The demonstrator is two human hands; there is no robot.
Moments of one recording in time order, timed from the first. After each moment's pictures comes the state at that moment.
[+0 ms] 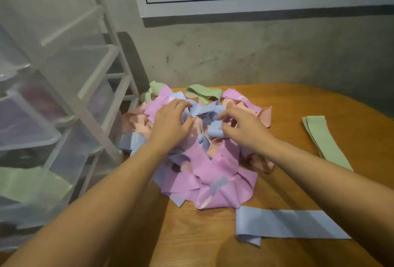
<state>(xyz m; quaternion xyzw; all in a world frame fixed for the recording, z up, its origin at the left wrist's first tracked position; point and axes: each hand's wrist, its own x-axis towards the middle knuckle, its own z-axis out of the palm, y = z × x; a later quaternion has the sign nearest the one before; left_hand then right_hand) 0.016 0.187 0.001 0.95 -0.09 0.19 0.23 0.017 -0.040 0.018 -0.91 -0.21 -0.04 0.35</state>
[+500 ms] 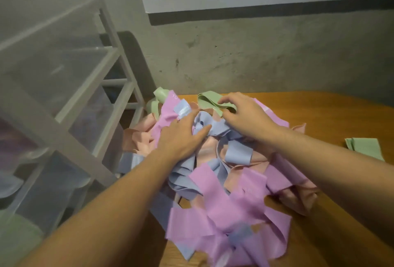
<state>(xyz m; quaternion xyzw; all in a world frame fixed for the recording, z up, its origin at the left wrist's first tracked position) 0.079 0.202 -0.031 0.98 0.01 0.05 0.21 0.146 0.005 -0.005 -0.92 -0.23 -0.06 0.31</state>
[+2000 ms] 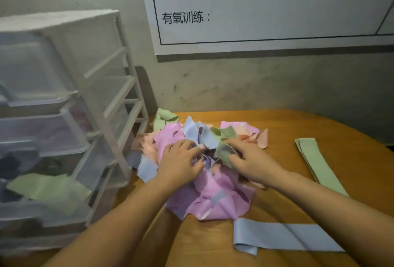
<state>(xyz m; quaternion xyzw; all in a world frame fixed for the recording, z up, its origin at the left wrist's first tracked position) -0.048 0.171 0.001 0.98 -0.11 0.12 0.10 -0.047 -0.055 0.049 -0.92 -0.23 0.01 0.32</state>
